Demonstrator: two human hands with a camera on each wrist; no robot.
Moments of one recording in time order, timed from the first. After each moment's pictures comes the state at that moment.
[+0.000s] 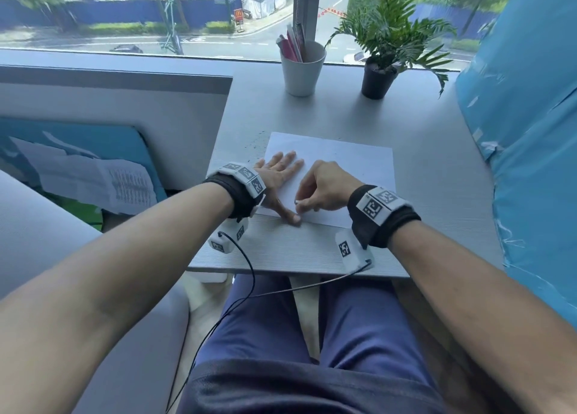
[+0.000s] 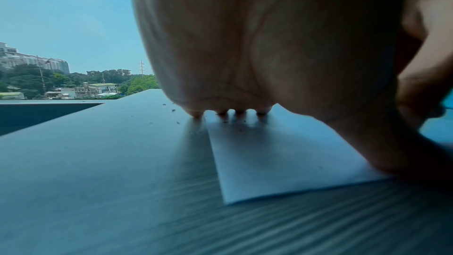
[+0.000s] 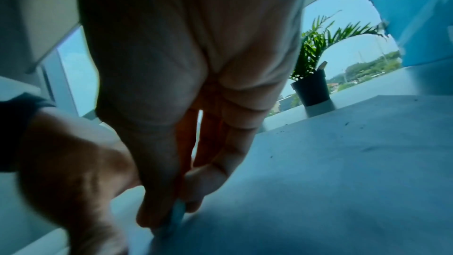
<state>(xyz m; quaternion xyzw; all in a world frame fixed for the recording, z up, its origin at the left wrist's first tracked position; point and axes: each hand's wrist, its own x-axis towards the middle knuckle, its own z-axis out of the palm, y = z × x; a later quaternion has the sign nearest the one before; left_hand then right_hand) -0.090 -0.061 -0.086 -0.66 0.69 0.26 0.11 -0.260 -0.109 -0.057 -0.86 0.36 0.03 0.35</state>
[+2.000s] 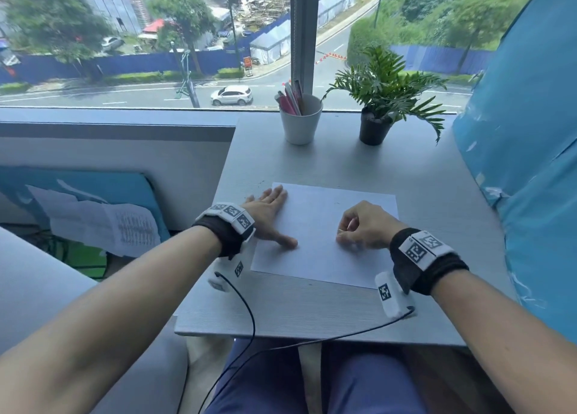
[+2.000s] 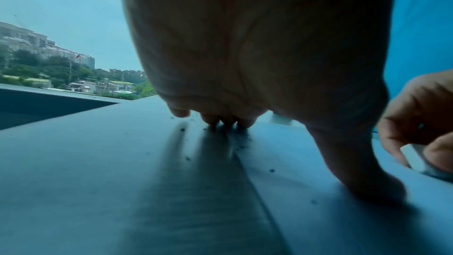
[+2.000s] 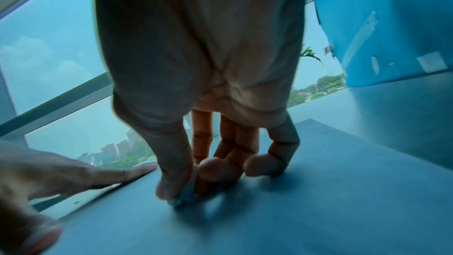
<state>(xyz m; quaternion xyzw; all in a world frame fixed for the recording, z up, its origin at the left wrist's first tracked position) -0.063 -0.094 -0.080 -0.70 0.66 0.25 0.10 -0.312 -0.169 -0.065 -0.81 0.47 0.02 0.35</state>
